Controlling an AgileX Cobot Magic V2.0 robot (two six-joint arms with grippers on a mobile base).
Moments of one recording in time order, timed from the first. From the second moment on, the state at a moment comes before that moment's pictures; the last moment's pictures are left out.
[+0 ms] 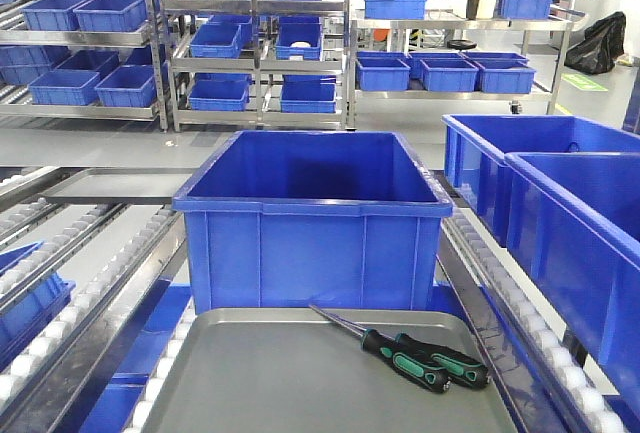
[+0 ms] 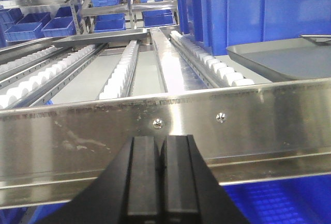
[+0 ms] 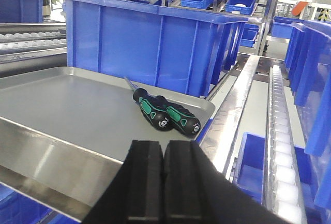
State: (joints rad) left arm -0.07 -0.01 0.03 -0.08 0.19 0.12; right arm 0.36 0.31 -0.23 -0.03 0.13 -0.02
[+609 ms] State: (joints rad) left arm -0.07 -0.01 0.03 -0.08 0.20 0.12; right arm 0.27 0.23 -0.16 -0.03 0.12 -0.11
